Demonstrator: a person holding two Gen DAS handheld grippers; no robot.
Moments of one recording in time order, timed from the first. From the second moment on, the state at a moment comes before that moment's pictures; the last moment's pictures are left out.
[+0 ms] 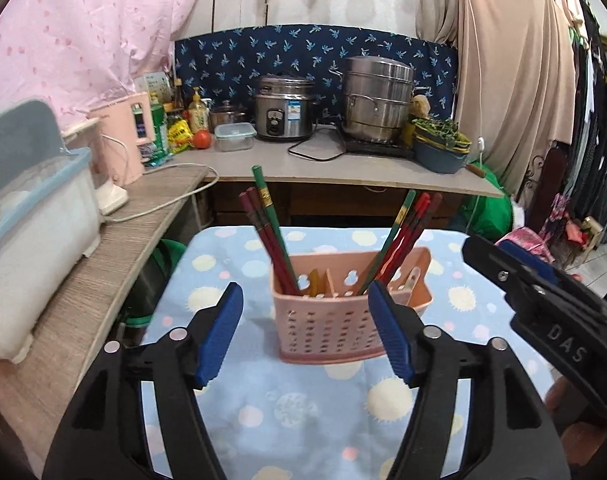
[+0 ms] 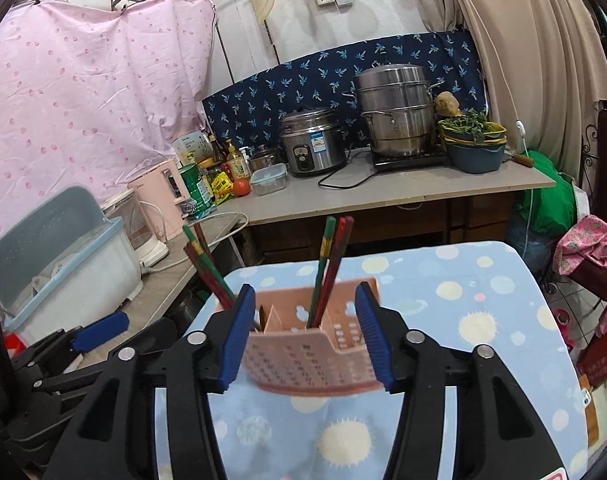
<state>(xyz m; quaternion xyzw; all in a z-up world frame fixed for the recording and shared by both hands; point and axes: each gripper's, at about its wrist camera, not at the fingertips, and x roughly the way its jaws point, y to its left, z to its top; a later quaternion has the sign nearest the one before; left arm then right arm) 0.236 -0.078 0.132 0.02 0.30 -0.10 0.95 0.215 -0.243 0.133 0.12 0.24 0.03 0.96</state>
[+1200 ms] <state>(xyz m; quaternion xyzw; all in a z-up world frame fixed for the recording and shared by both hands) 0.149 -0.058 0.066 0.04 0.34 -0.03 0.94 0.105 -0.224 0.073 0.05 0.29 -0.06 0.96</state>
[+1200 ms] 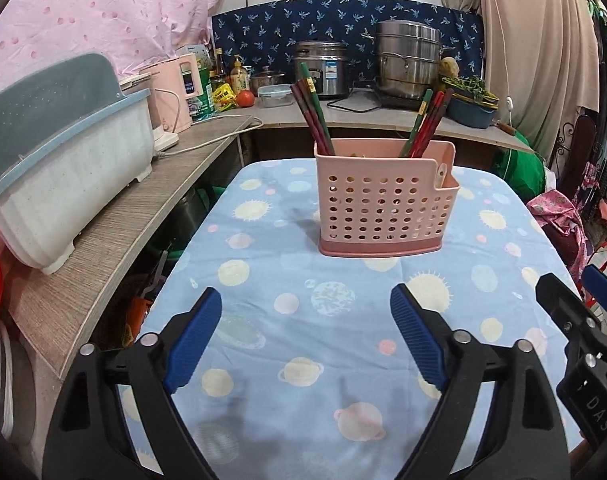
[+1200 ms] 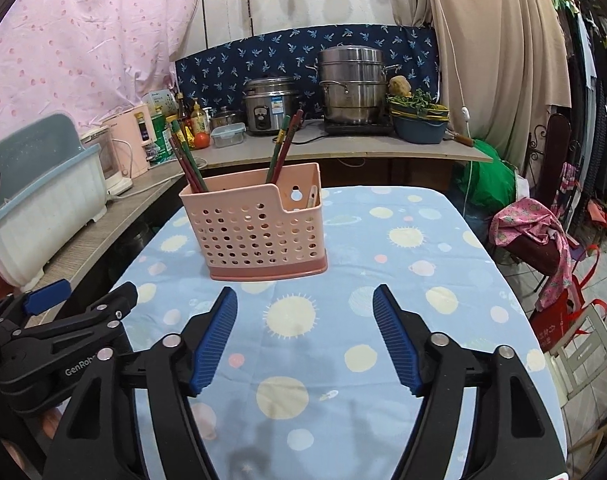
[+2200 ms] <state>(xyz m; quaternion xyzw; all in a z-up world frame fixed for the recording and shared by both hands) 0.143 -0.062 0.054 0.06 0.35 -0.02 0.94 0.099 -0.229 0.056 0.07 0.31 -0.07 0.95</state>
